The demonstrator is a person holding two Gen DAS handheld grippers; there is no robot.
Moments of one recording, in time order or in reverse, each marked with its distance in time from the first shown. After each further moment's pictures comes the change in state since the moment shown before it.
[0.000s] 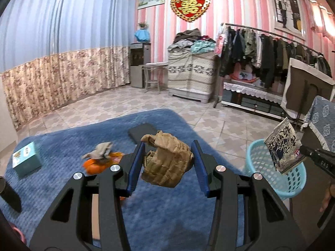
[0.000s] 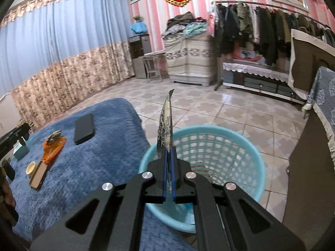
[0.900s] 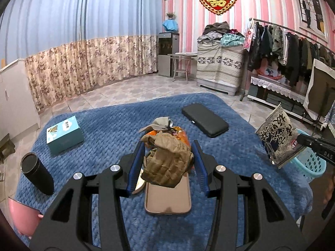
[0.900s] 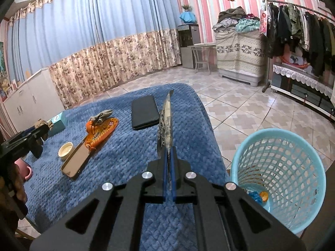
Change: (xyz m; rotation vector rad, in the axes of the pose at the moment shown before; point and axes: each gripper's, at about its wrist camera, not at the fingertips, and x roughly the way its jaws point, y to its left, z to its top) left arm -0.039 0.102 -0.038 -0.067 0.070 0.176; right arm 0.029 0.124 -0.015 -0.161 0.073 0.294
